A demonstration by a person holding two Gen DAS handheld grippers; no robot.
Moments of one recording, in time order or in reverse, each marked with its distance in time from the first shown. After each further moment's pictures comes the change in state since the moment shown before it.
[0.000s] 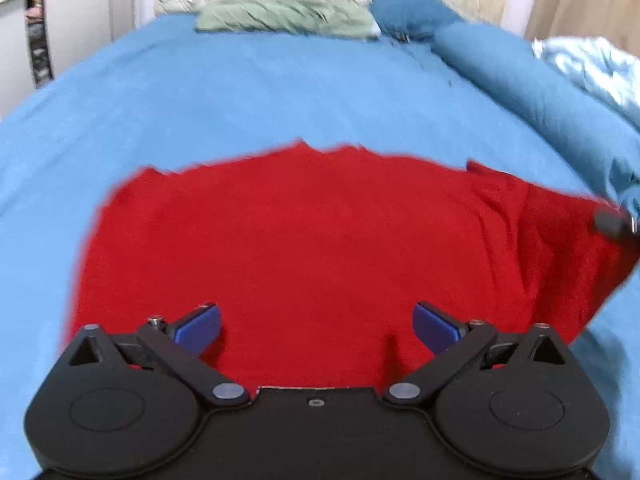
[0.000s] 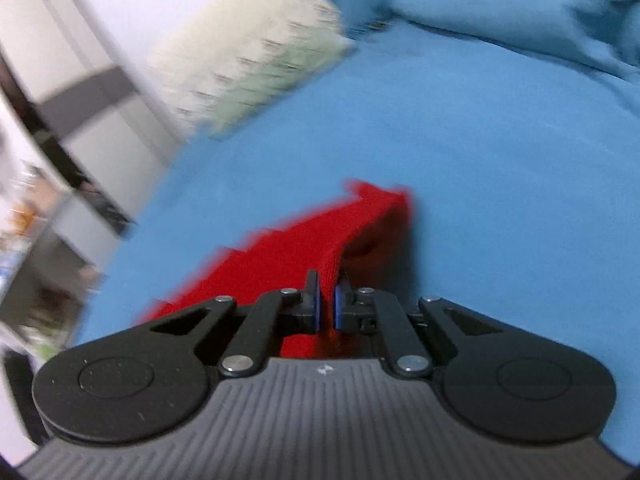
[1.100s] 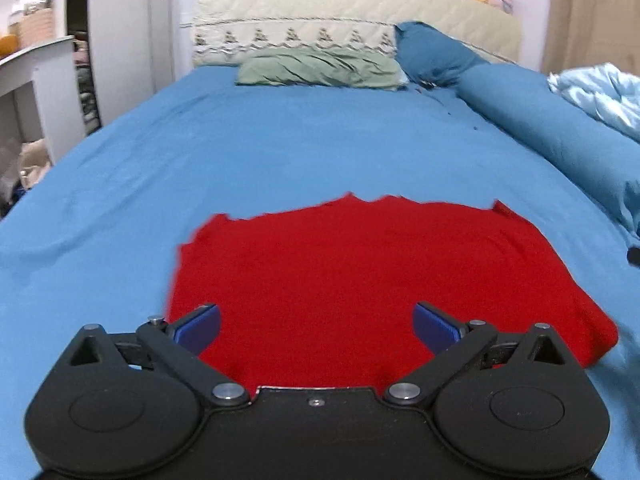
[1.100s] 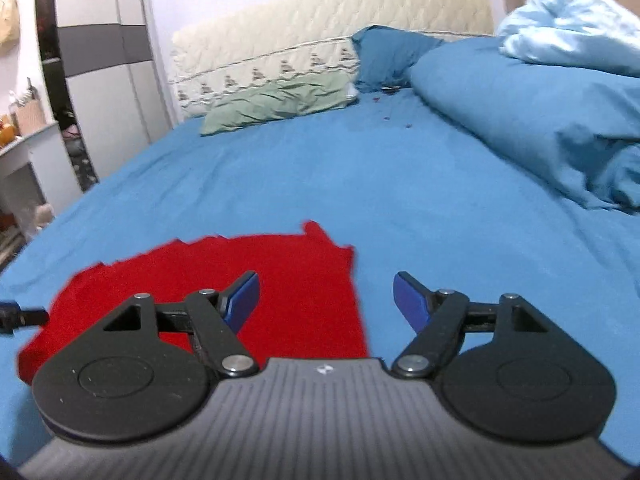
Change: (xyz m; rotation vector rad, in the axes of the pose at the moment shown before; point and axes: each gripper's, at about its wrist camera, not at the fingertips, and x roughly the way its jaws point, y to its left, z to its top) left arm -0.033 -0.002 -0.011 0.028 -0.134 0.114; right arm -0.031 -0.021 -0.013 -0.338 -0.117 -0.217
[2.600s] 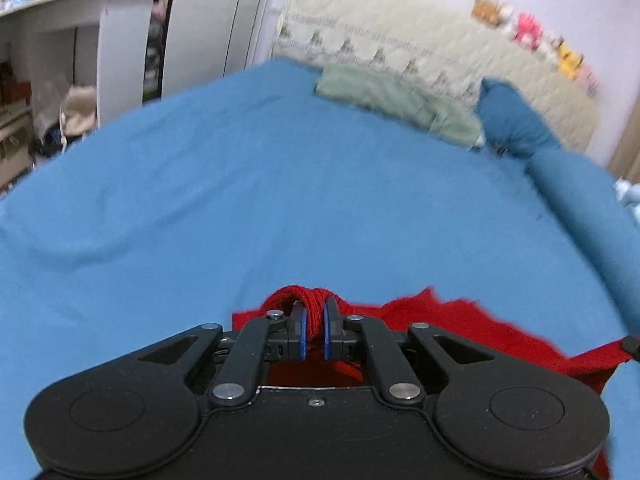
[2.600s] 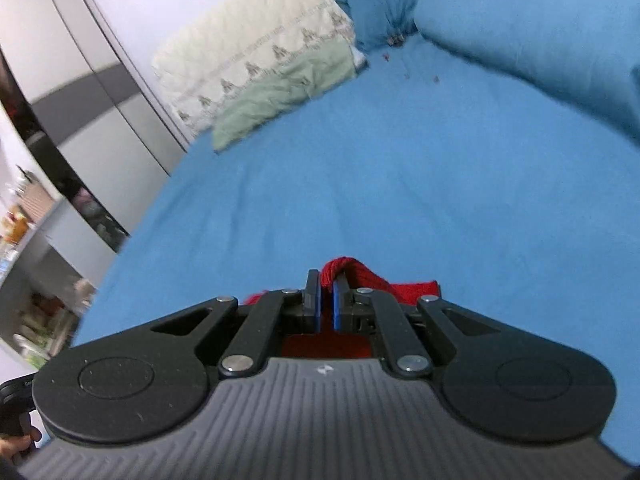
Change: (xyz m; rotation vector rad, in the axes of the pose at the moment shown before) left arm 0.072 0.092 0.076 -0.308 -0.022 0.056; right arm 0.101 0.012 0.089 0.282 0.135 0.151
